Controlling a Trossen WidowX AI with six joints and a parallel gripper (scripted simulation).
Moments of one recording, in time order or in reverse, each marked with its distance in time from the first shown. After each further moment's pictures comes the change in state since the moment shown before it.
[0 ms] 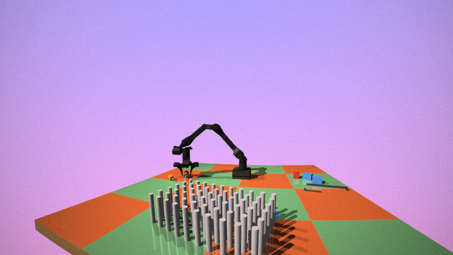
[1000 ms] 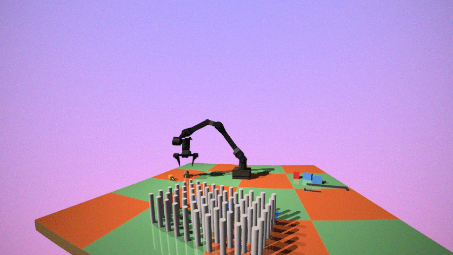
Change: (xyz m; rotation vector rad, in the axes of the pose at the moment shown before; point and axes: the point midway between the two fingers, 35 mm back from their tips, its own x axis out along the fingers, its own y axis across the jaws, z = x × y) arm -0.071 -0.002 -0.001 0.000 0.001 -0.004
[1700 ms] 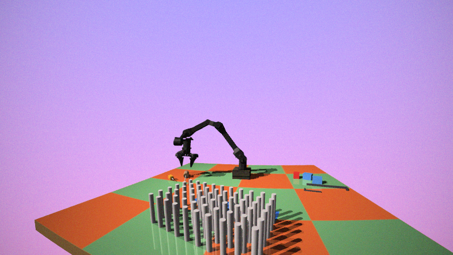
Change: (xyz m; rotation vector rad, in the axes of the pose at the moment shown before) arm 0.001 0.002 -0.002 0.653 -0.118 0.009
